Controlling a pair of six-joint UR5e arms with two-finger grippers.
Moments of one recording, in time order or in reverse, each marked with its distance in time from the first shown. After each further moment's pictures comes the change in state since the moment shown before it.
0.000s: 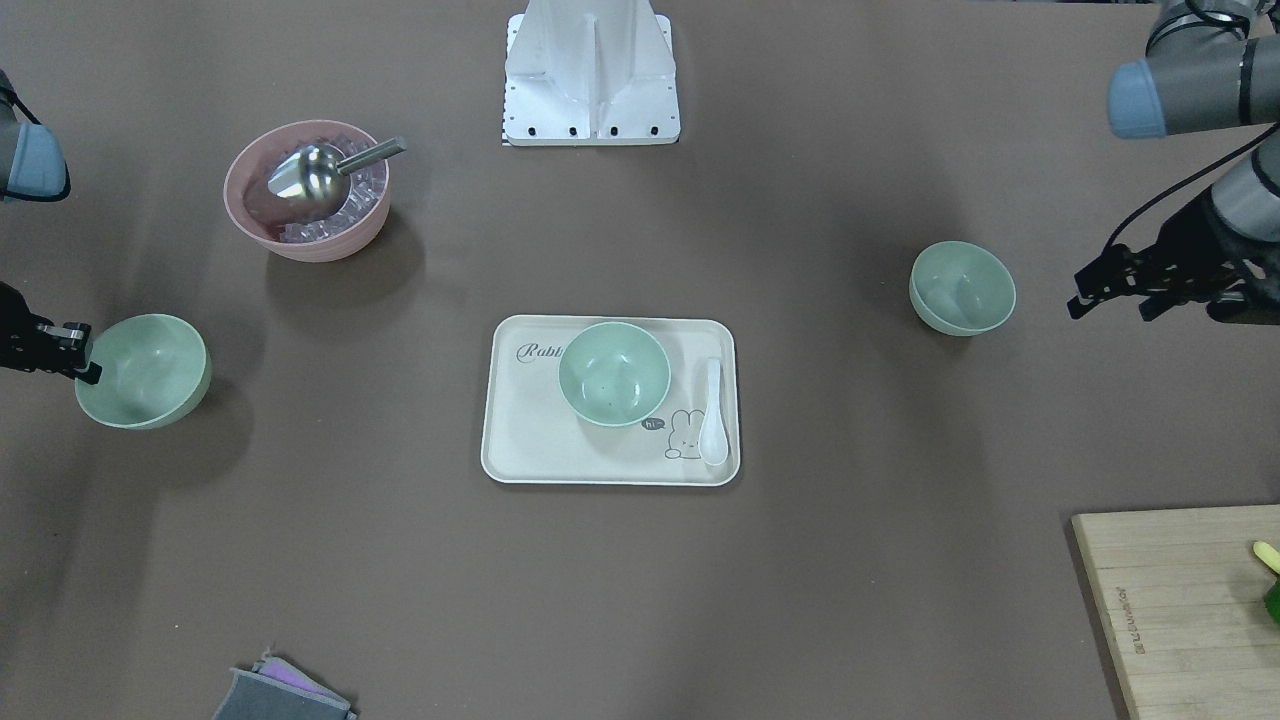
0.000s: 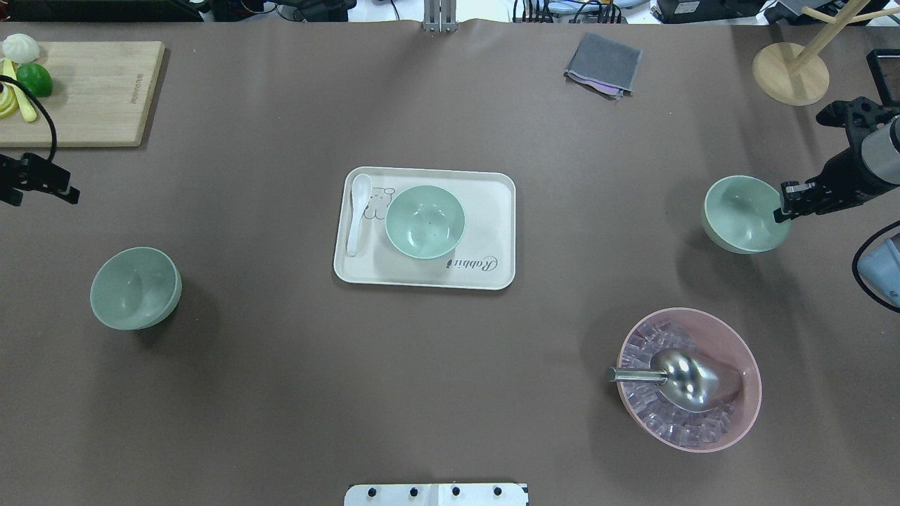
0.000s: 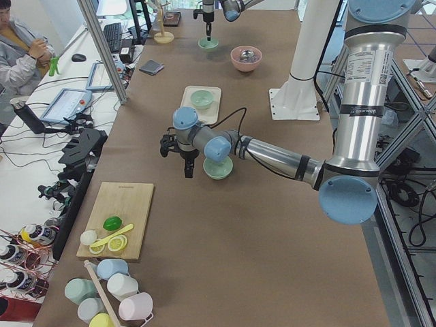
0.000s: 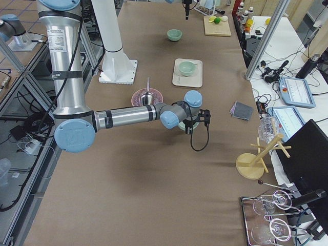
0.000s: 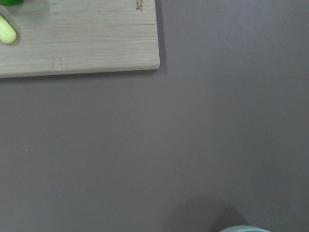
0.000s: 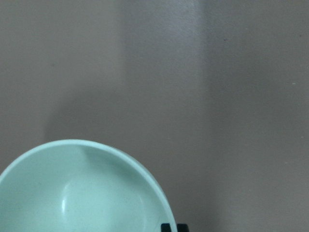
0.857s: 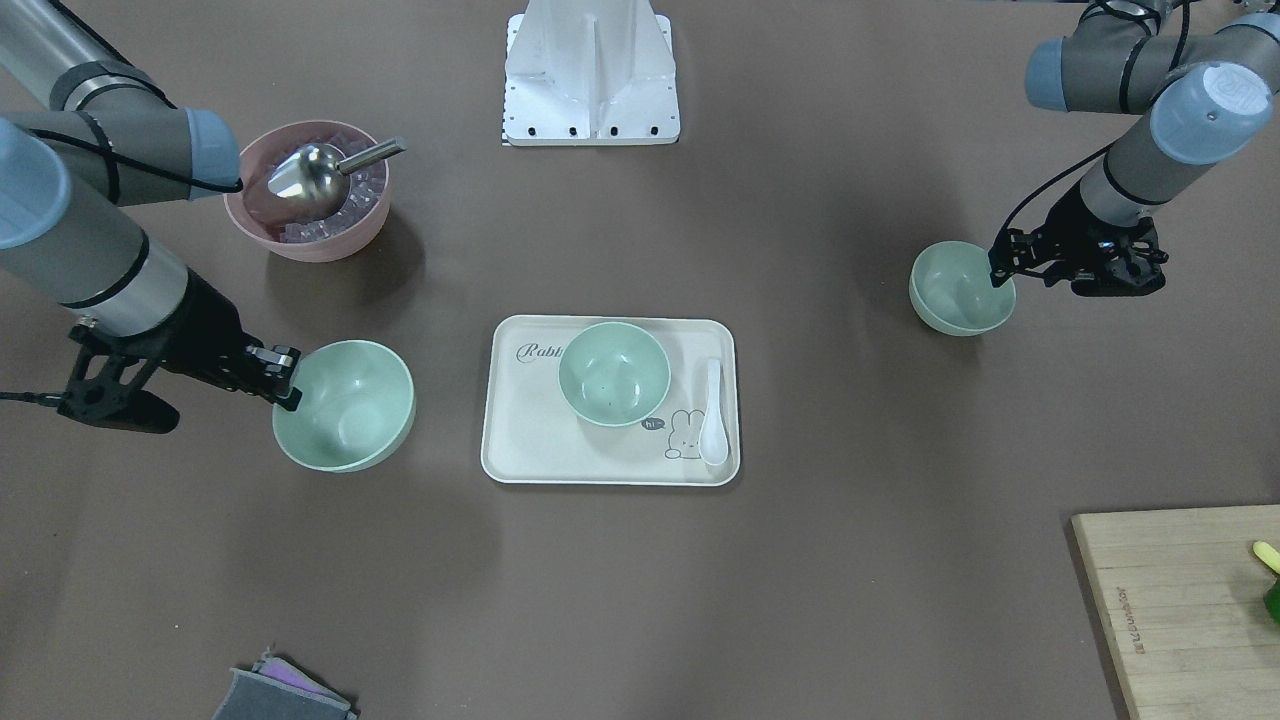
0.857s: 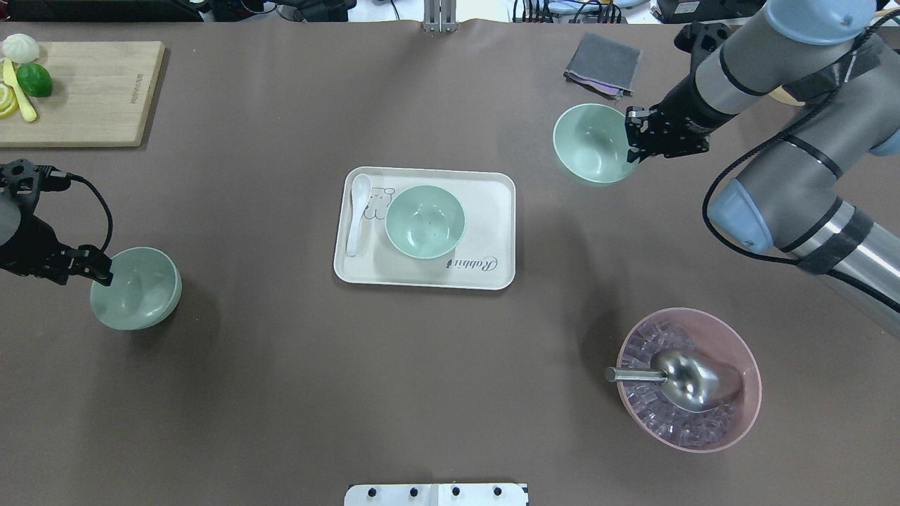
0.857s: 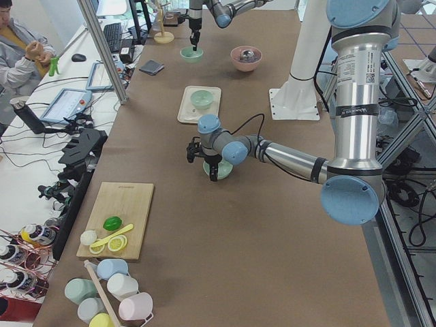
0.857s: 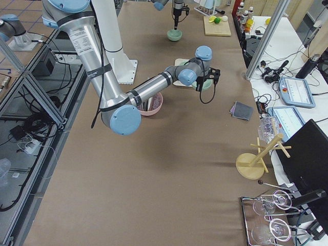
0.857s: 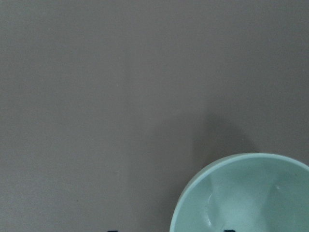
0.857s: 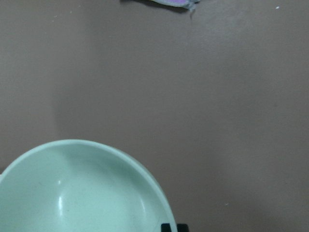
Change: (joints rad) left arm 0.193 0.101 -0.048 -0.041 0.098 -0.090; right arm -0.156 0.370 0.025 -0.172 -0.102 0.397
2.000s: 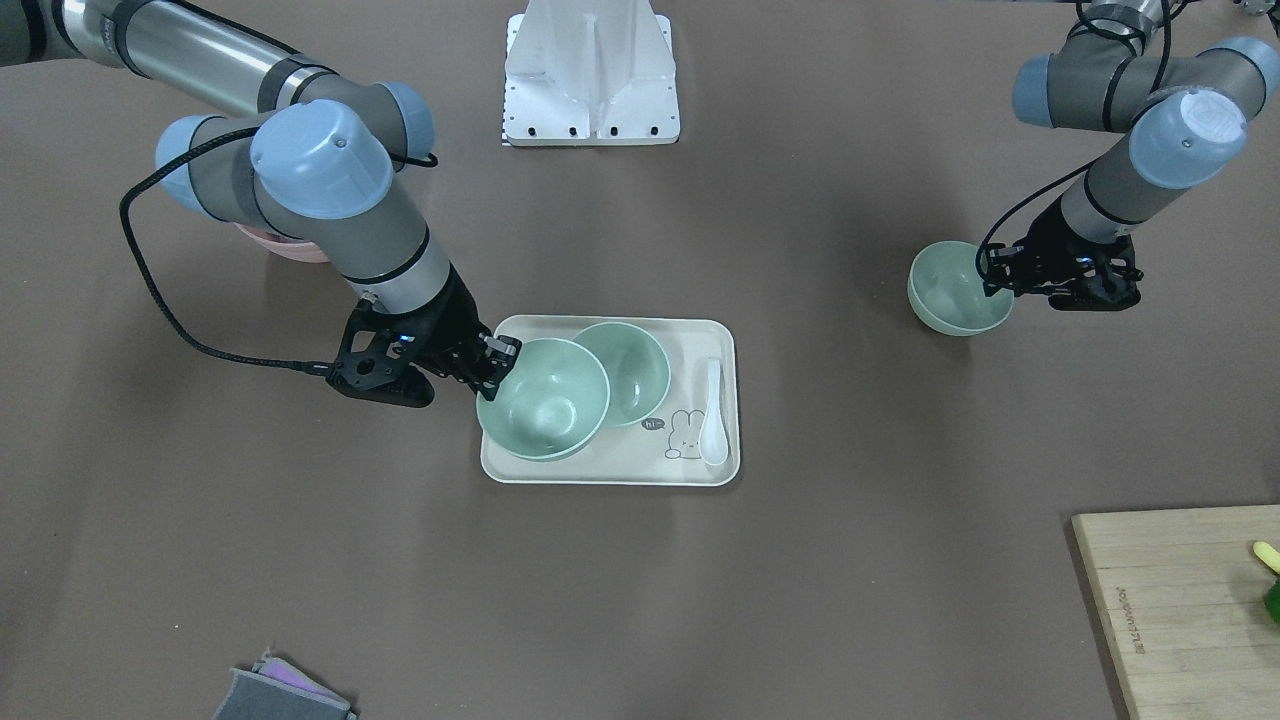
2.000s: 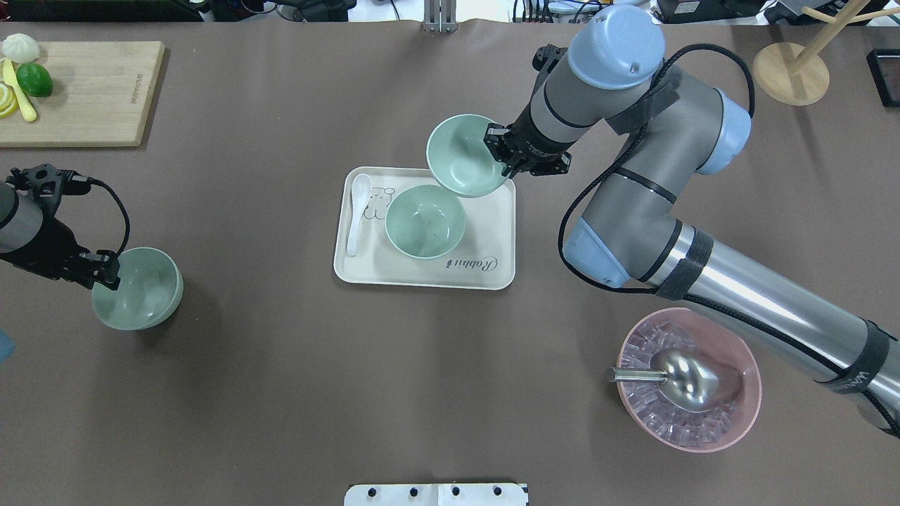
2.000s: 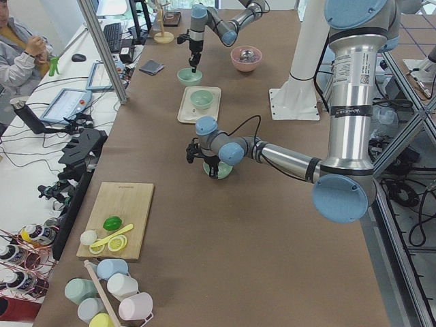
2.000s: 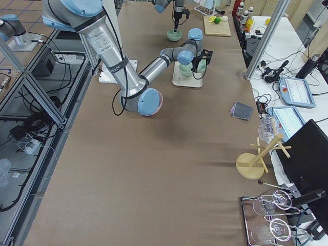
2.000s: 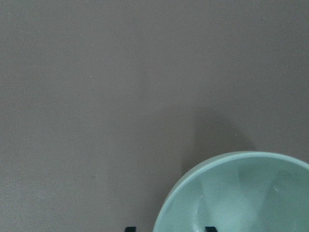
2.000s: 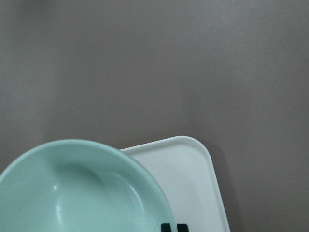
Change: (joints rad) left arm 0.014 -0.038 0.052 -0.004 -0.034 0.006; right arm -0.206 0.242 -0.117 -0.007 -0.200 0.246
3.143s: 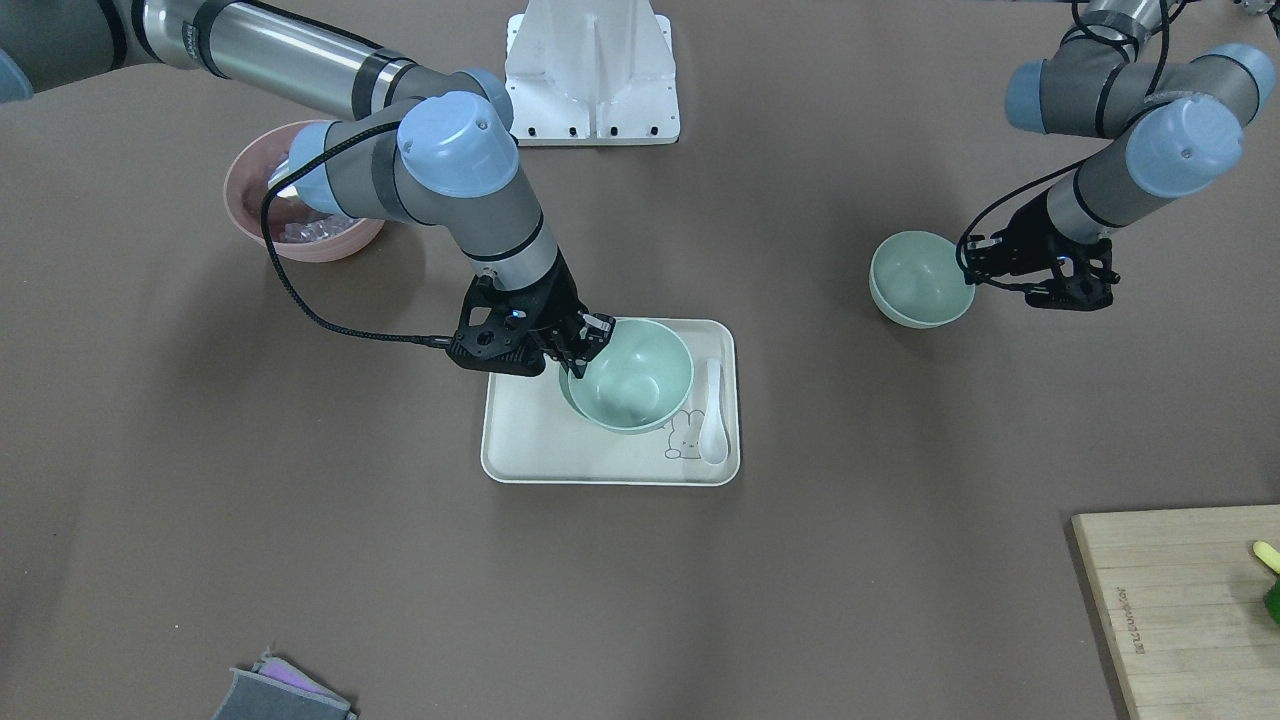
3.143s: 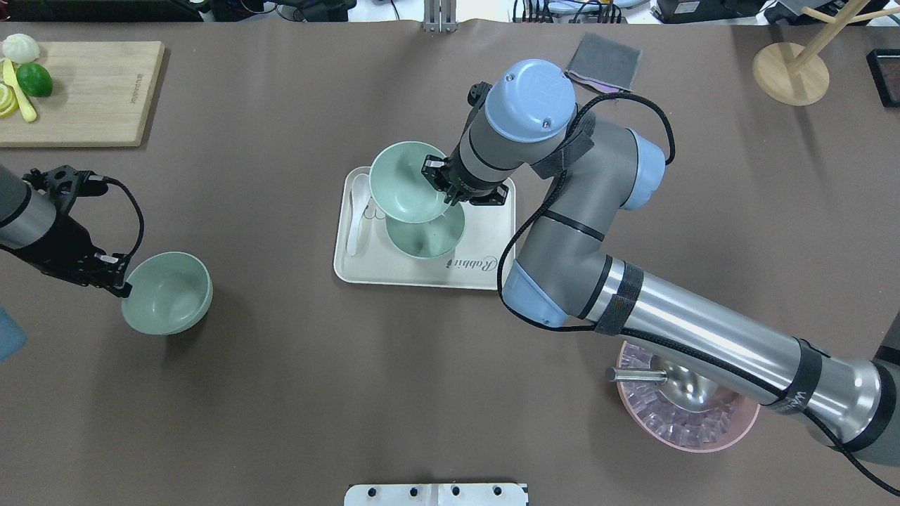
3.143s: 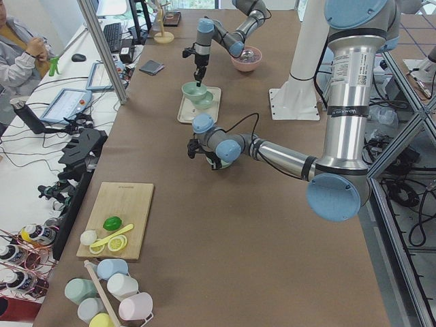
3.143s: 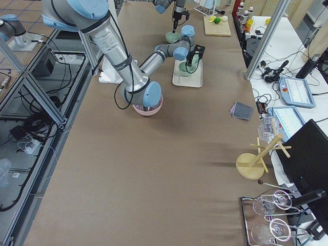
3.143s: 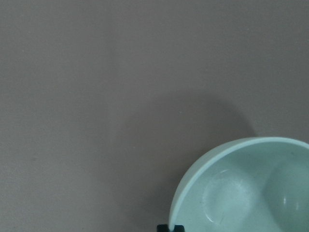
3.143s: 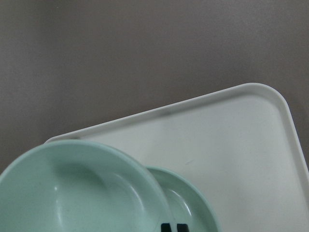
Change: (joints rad) left arm -0.001 -0.034 0.006 0.009 -0.125 -0.002; right arm -0.102 0.080 -0.078 0.061 -0.078 0.086
